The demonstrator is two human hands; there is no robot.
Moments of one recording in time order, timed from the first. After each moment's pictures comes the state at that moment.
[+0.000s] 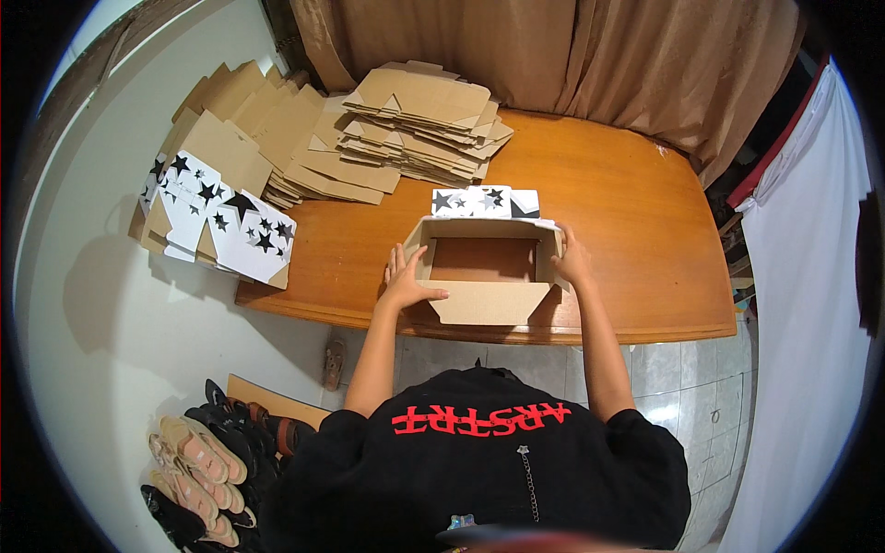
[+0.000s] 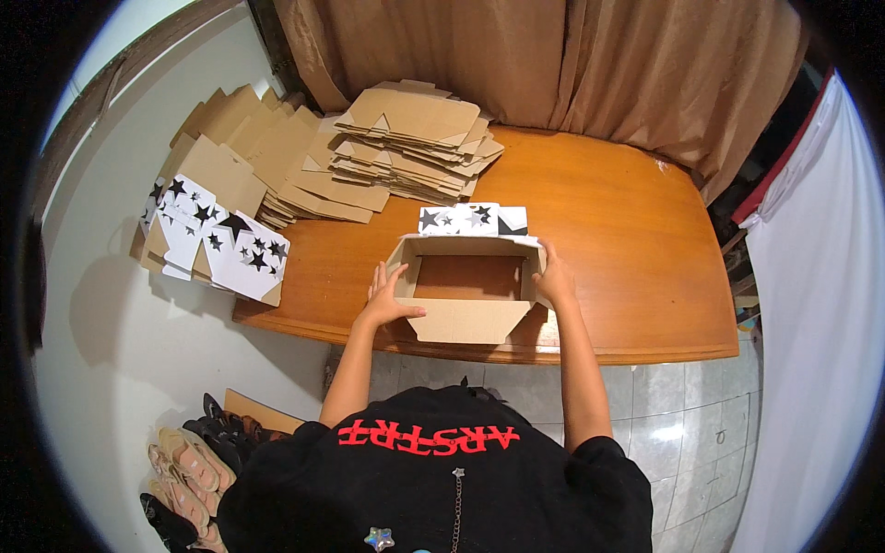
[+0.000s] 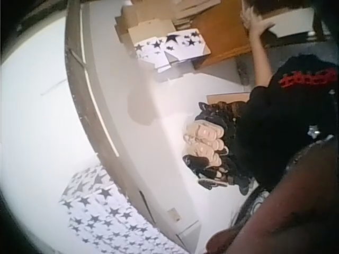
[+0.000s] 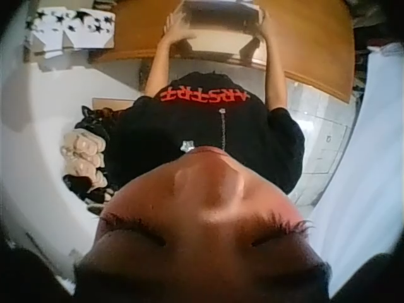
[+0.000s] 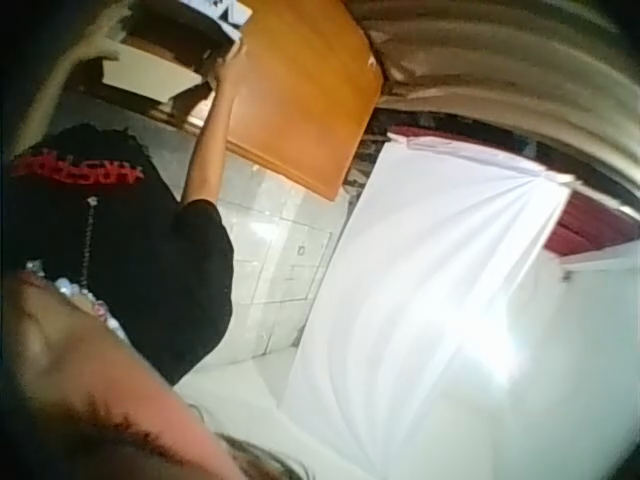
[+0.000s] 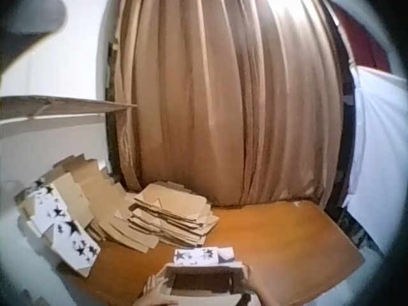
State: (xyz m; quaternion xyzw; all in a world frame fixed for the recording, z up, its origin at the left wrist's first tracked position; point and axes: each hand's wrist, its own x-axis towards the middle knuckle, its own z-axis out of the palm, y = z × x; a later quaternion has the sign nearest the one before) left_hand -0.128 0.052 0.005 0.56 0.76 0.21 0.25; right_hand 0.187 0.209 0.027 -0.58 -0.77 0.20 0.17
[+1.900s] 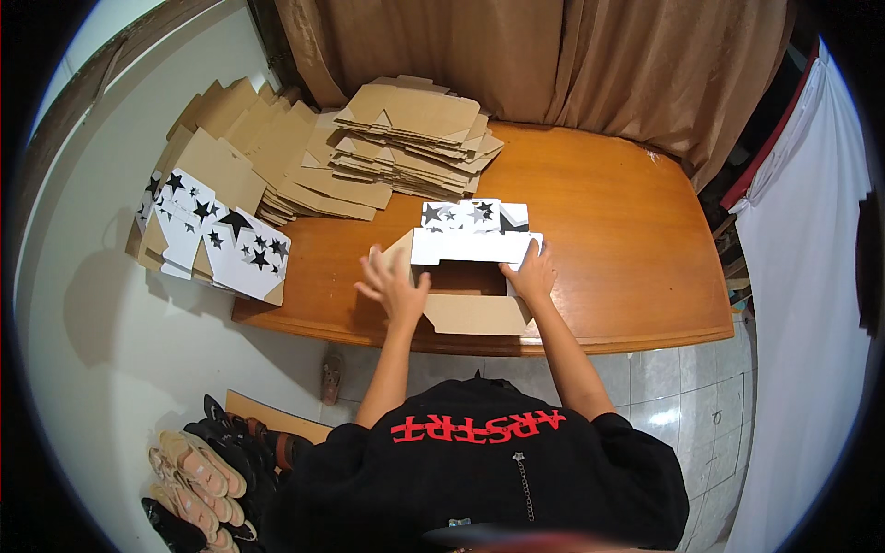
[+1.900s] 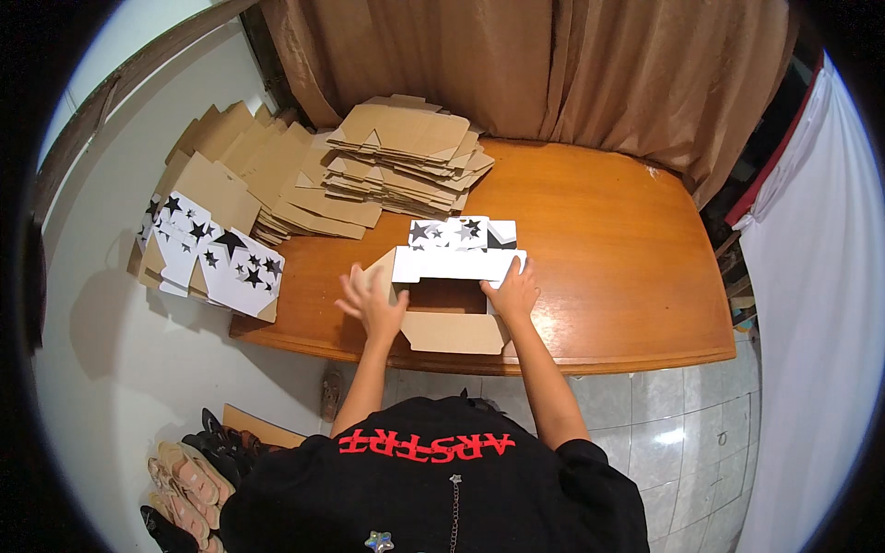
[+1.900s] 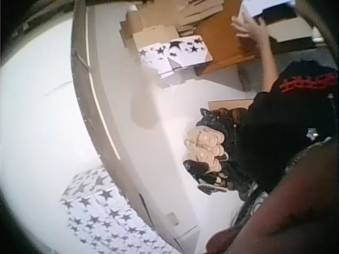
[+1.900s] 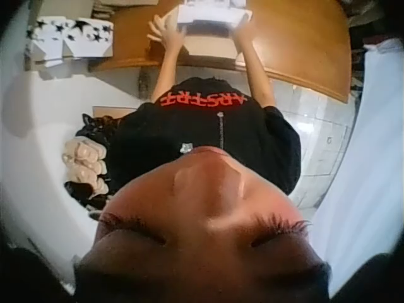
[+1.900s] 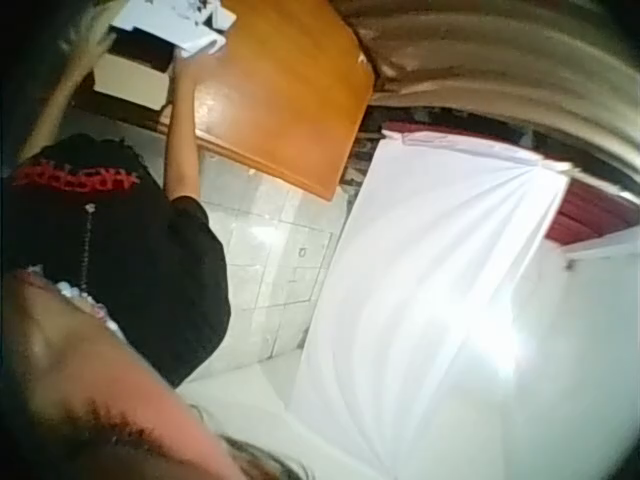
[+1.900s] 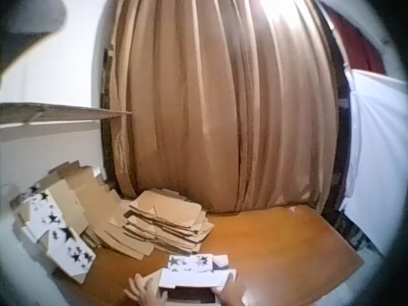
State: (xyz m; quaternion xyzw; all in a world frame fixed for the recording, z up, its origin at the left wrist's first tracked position) left_hand -0.084 0.061 0.026 0.51 0.82 0.26 -0.04; right_hand 0.122 0.183 0.011 -0.64 -0.73 0.10 0.22
